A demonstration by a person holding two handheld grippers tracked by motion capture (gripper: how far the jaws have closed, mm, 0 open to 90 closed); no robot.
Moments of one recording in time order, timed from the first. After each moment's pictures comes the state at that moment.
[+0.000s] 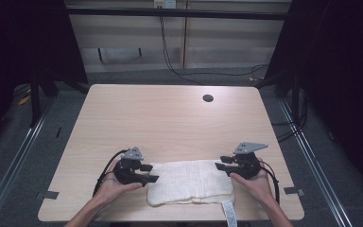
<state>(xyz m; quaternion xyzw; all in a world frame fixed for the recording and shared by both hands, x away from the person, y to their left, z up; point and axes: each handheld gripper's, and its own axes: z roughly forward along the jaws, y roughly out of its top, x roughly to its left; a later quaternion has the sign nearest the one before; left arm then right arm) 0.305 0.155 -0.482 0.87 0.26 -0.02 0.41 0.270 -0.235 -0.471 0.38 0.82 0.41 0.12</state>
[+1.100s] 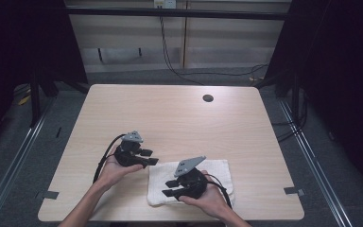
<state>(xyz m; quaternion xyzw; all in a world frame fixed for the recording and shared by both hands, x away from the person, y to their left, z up) 0.349 0.153 -0.474 0.87 0.28 -0.01 0.41 0.241 -0.078 -0.466 0.23 0.88 0.41 -0.01</state>
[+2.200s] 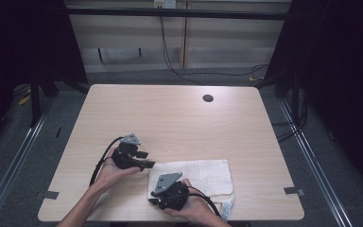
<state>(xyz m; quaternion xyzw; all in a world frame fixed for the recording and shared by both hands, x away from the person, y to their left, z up) 0.346 0.160 -0.486 0.88 0.29 -0.01 0.39 0.227 -0.033 -0.499 0.17 0.91 0.39 0.05</state>
